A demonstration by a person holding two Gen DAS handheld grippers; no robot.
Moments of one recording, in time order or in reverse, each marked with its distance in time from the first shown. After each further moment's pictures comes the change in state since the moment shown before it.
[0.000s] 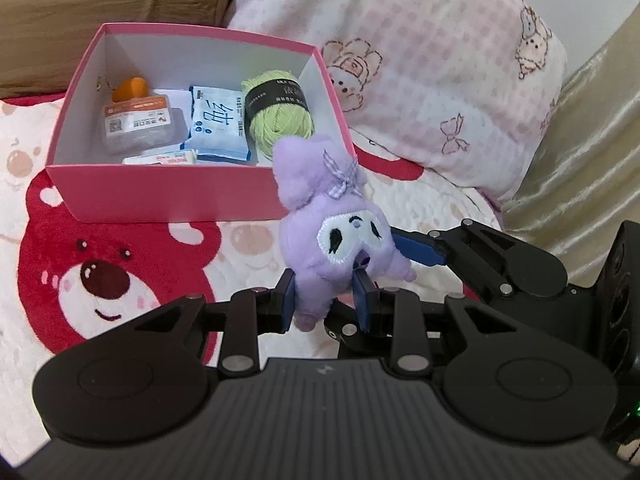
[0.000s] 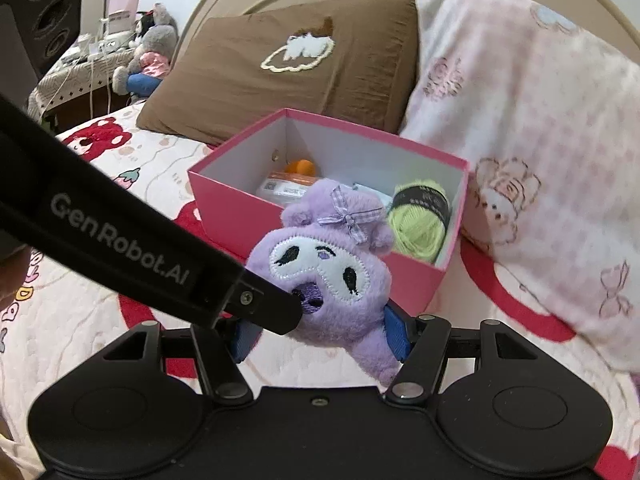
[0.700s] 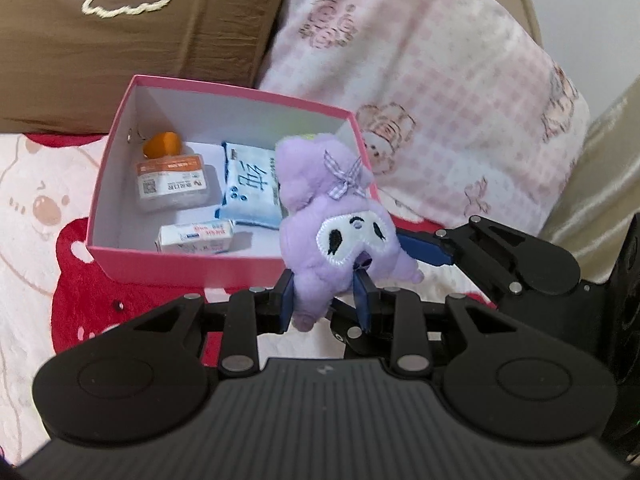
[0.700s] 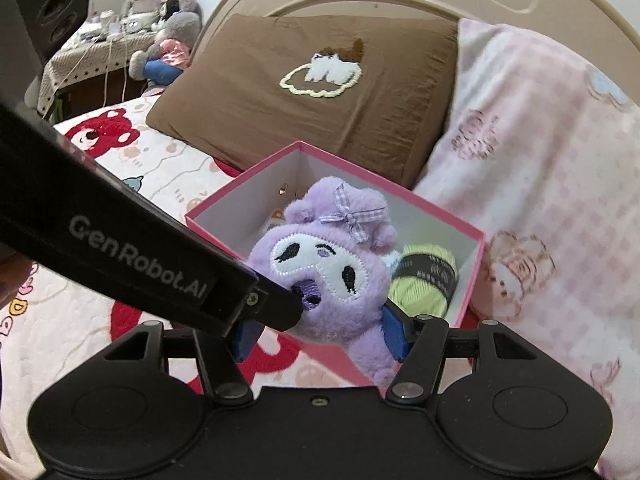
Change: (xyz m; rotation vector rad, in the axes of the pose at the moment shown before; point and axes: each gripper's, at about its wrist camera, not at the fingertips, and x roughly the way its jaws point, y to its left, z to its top) left arm -0.013 0.027 0.060 -0.069 -0.075 0.037; right arm 0.021 -0.002 0.073 -0.128 0.019 0.015
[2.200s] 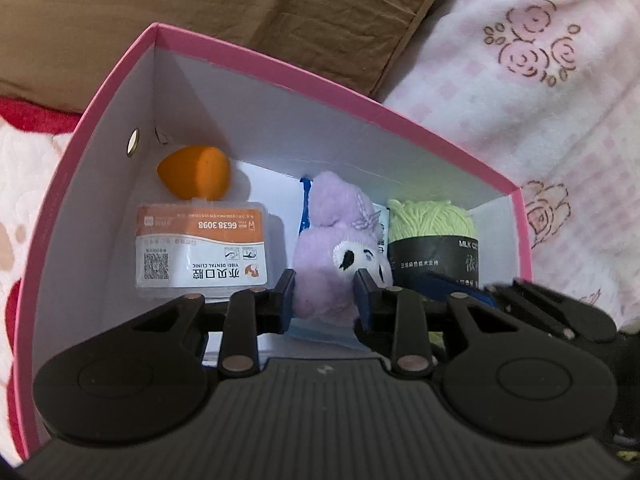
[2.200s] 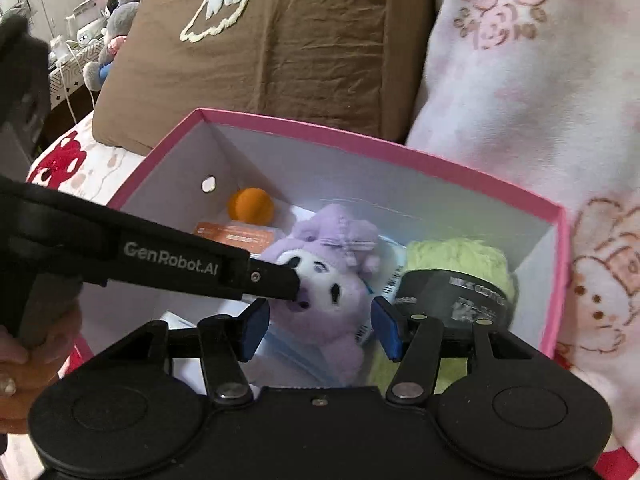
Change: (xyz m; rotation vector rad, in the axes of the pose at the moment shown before) left arm 0.161 0.100 0.083 -0.240 0.042 0.106; right arm 0.177 -0.098 0.030 0.235 0.169 0.188
